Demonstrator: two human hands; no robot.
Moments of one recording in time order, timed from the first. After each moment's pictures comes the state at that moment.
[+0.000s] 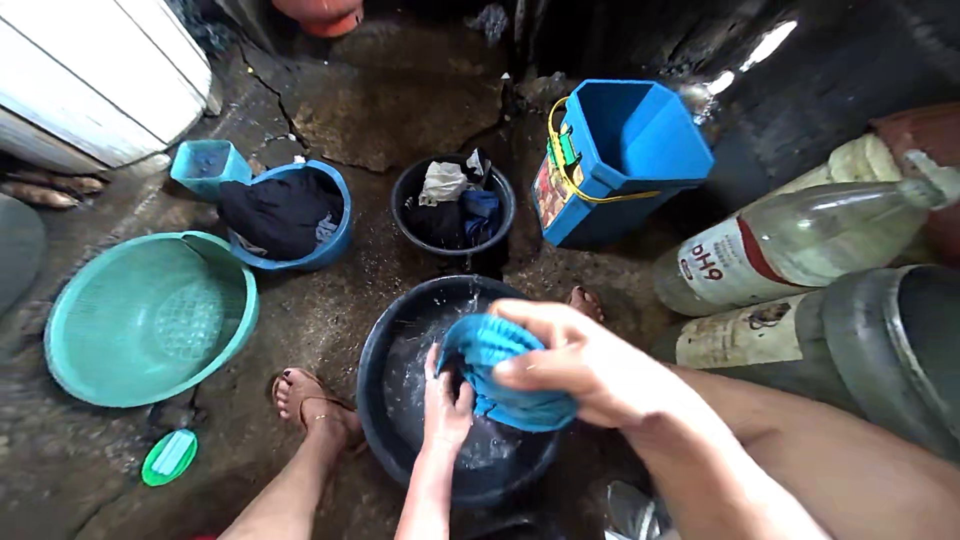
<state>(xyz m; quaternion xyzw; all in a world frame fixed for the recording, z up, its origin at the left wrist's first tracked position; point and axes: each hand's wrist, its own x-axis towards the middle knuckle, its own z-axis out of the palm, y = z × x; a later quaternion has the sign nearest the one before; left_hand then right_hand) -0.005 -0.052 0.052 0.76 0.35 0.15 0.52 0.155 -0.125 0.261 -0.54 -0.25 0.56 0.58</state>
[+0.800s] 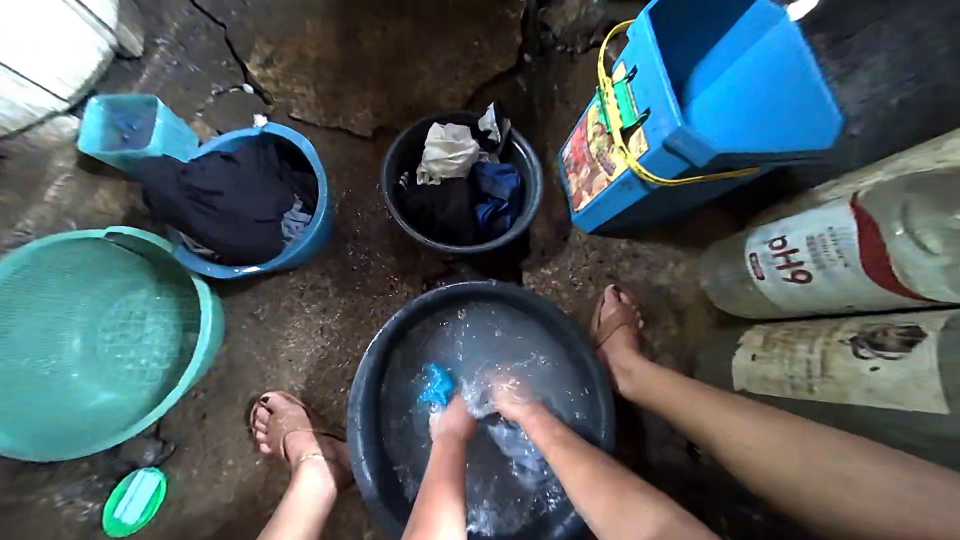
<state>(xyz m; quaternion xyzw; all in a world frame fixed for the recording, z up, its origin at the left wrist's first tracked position) 0.043 -0.014 -0.051 0.74 0.34 -0.48 0.32 0.138 -0.105 -0.073 -0.77 -0.26 0.59 0.03</state>
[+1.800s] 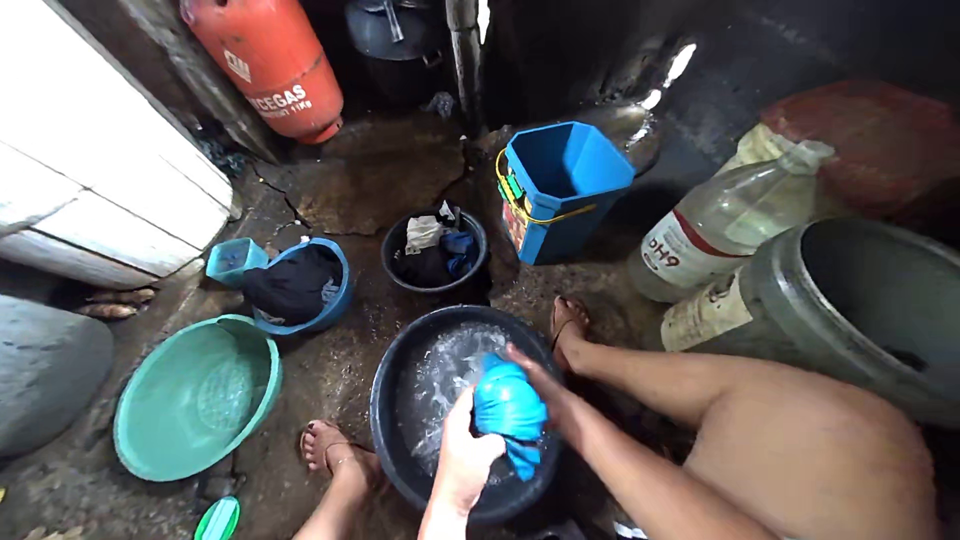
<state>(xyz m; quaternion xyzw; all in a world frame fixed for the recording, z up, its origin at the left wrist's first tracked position) -0.003 -0.085 0.179 0.61 0.26 0.08 0.75 0.130 -0.190 0.109 -0.45 0.14 0.61 0.64</state>
